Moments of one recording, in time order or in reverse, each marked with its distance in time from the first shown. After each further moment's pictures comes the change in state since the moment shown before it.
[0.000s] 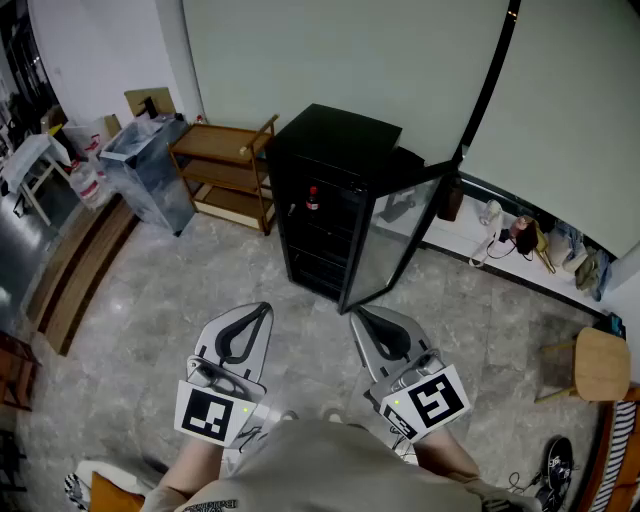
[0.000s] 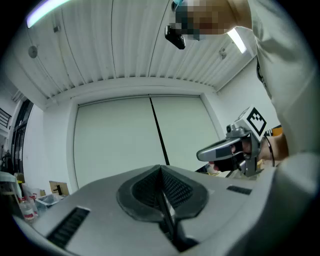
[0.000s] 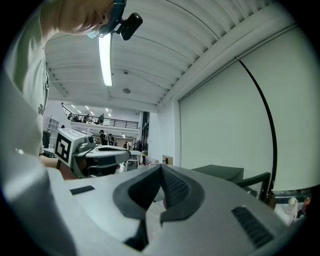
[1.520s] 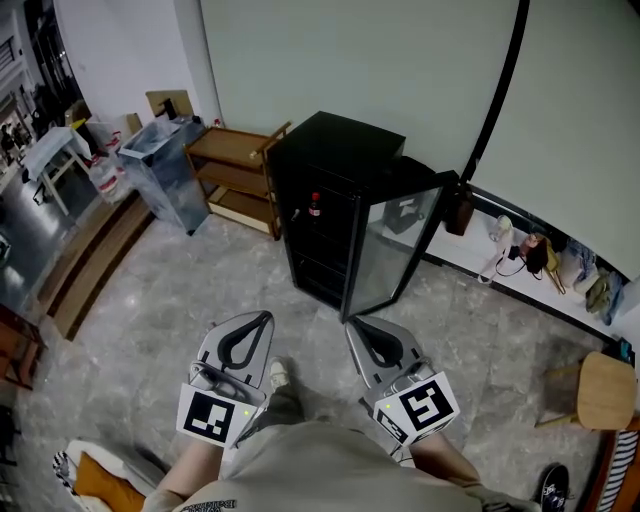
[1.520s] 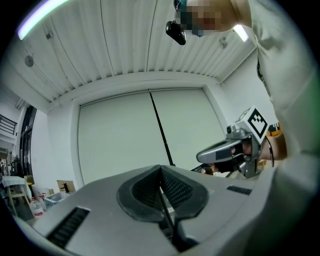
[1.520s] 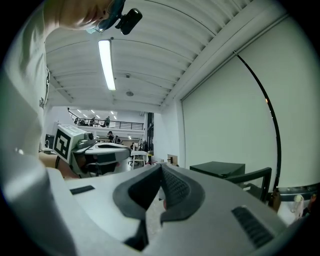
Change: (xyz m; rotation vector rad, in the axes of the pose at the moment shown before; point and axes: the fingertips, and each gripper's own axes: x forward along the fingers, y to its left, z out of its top) left arm 0.022 -0.067 -0.001 0.025 0.049 0.074; right arm -0.047 -0.039 -0.030 0.023 -0.003 0.079
